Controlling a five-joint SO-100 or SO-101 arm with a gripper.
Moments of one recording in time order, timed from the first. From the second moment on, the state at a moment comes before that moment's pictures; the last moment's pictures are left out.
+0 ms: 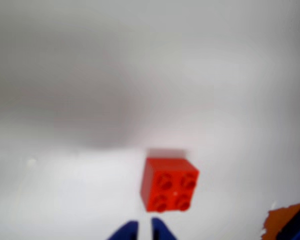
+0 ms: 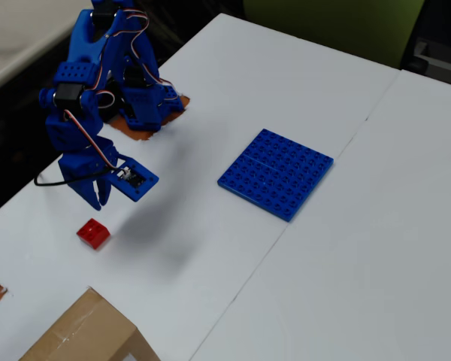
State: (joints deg) arm 61.2 95.0 98.7 63.0 -162.2
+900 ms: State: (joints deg) arm 64.2 78.6 75.5 70.2 -164.3
